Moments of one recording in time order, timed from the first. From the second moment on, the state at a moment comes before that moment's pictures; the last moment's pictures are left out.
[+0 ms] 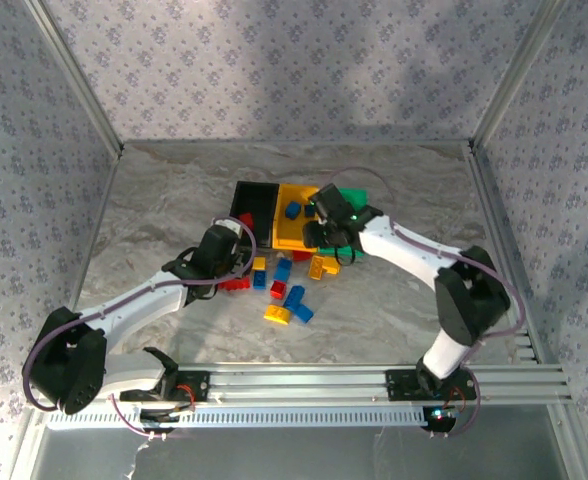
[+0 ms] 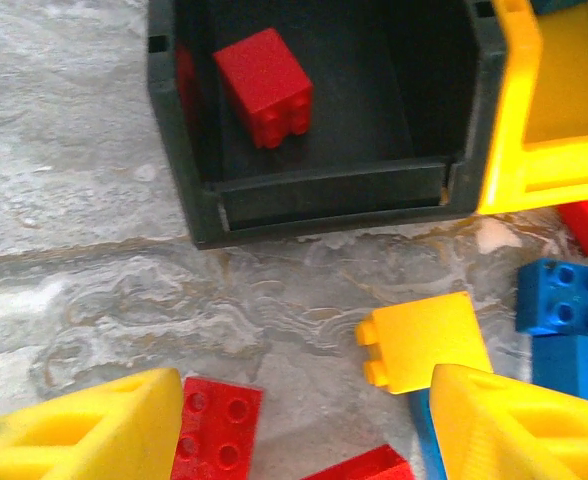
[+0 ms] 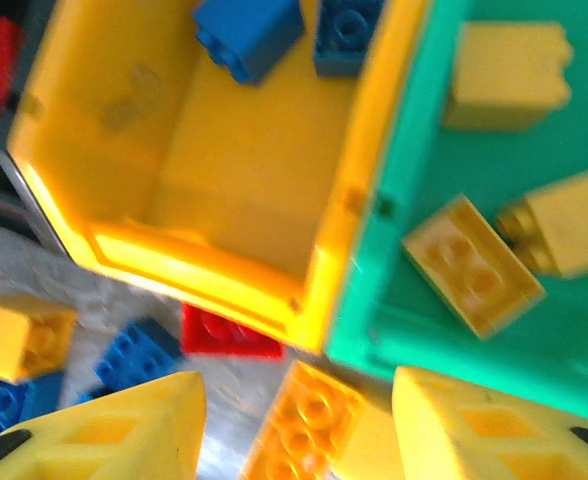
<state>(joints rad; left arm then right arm) -0.62 1.23 0.65 -0.22 -0.23 -0.30 0.66 1.62 1.17 -0.54 0.10 0.46</state>
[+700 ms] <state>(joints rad) -0.80 1.17 0.59 -0.12 0.01 -0.27 0.45 1.24 0.65 -0.39 0.11 0.45</state>
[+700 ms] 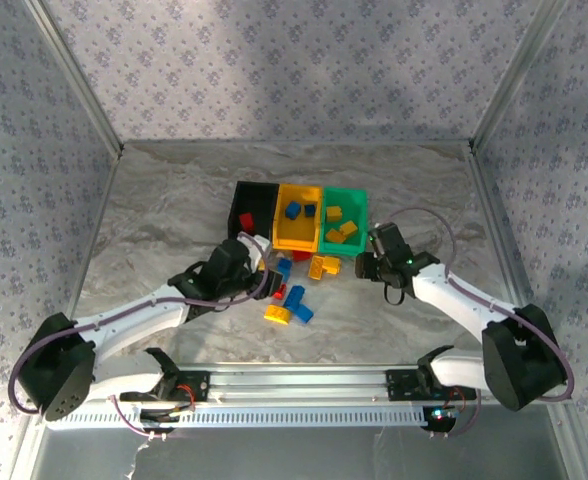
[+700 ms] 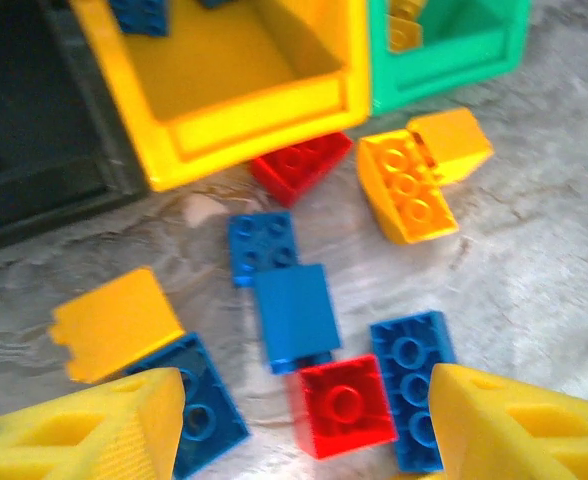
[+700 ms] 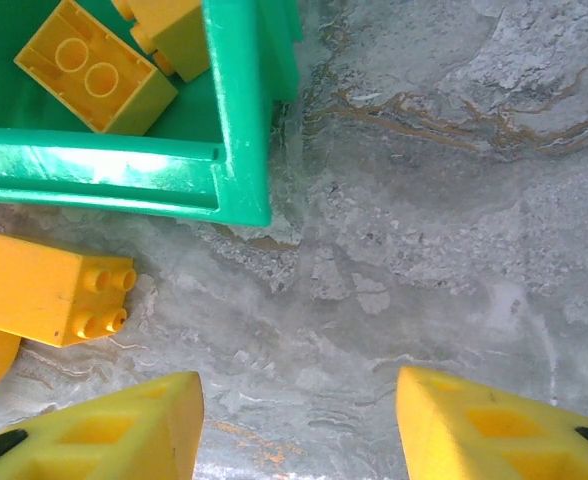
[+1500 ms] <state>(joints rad) -1.10 1.61 1.00 -0.52 -0.25 -0.36 0.37 1.18 0.52 -0.26 0.01 0.42</state>
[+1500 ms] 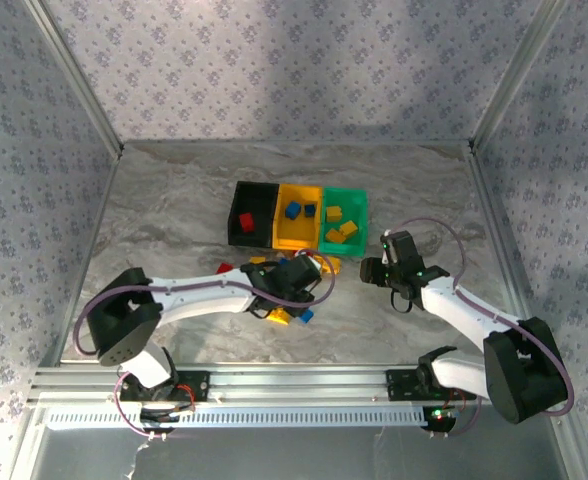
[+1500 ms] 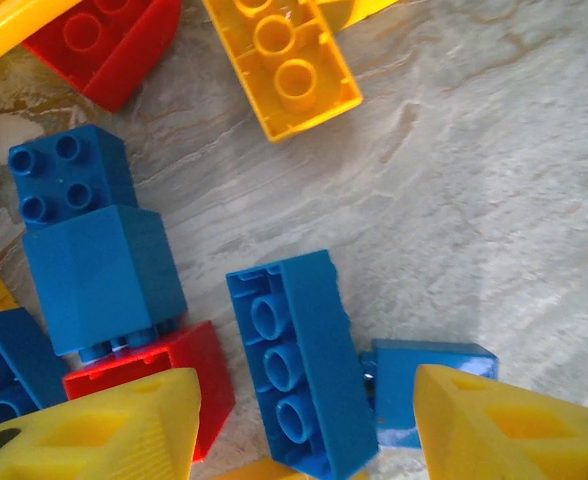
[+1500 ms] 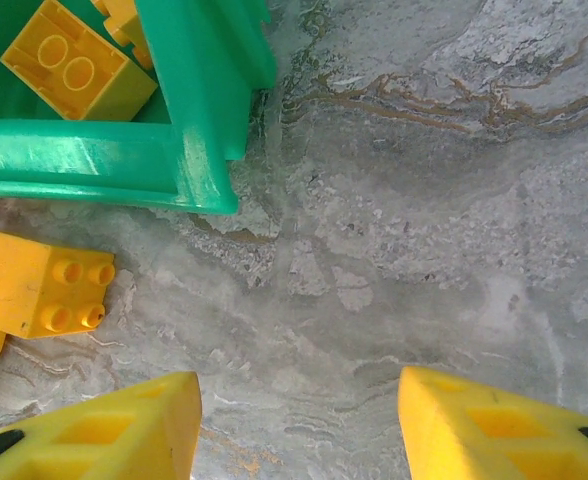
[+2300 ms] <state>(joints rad) -1.10 1.86 1.21 -0.68 -0.30 -0.38 0.35 1.12 0.49 -0.23 0.00 0.42</state>
